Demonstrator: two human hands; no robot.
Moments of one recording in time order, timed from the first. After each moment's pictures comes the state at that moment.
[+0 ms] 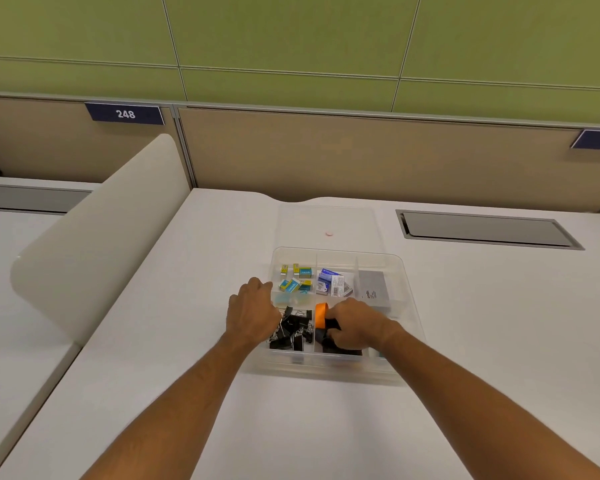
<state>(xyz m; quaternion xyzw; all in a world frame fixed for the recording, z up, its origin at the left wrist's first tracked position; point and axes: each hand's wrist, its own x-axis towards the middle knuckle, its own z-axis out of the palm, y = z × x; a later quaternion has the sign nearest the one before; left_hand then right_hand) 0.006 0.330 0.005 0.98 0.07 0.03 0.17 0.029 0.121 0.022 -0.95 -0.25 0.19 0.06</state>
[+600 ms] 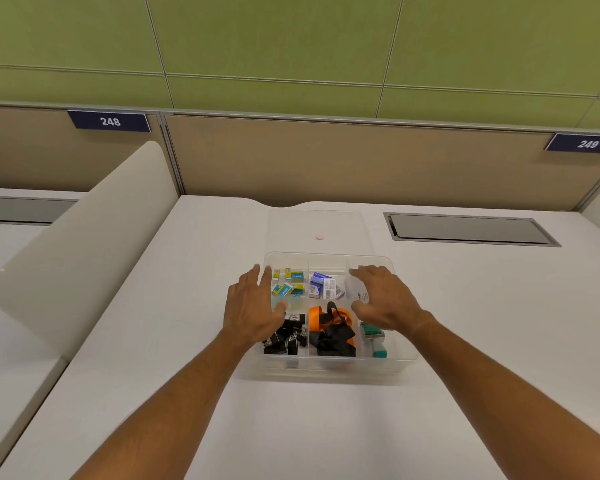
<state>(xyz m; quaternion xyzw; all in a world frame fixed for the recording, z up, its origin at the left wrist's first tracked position) 0.017 0.329 0.007 0.99 0.01 0.05 0.15 0.044 0.069 0.044 -0.98 -0.14 0.04 0.13</state>
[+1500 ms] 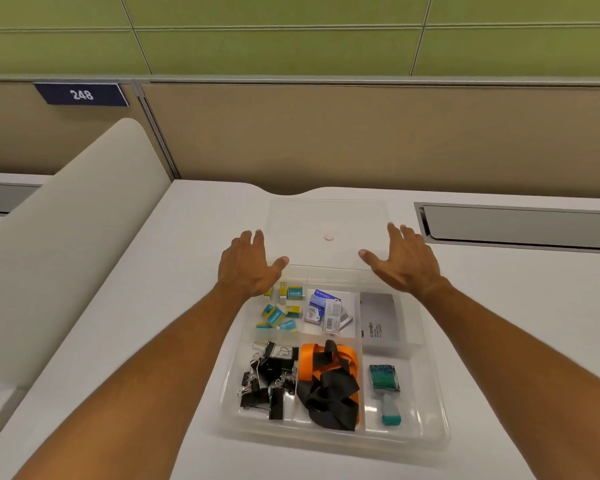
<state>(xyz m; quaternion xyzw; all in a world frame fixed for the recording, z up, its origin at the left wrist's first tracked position) 0.168 0.331 0.007 0.99 0.09 -0.01 0.11 0.208 0.046 0.017 -0.99 -0.05 0.03 0.13</state>
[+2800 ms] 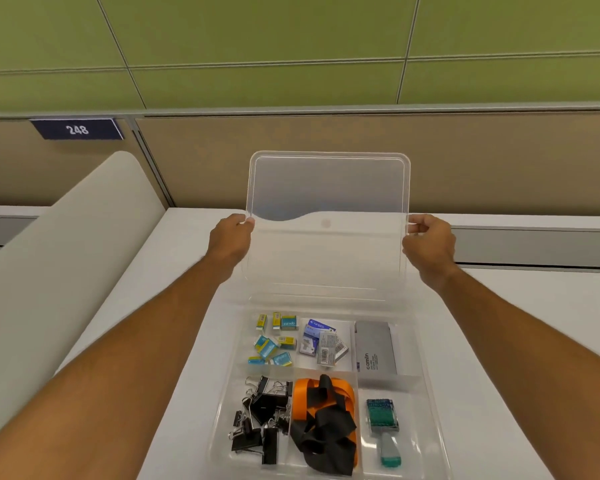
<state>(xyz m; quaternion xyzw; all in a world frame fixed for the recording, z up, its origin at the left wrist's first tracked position) 0.228 0.341 0.075 0.82 0.23 0.06 0.52 0.257 0.022 0.054 -0.82 0.14 -0.11 0.54</state>
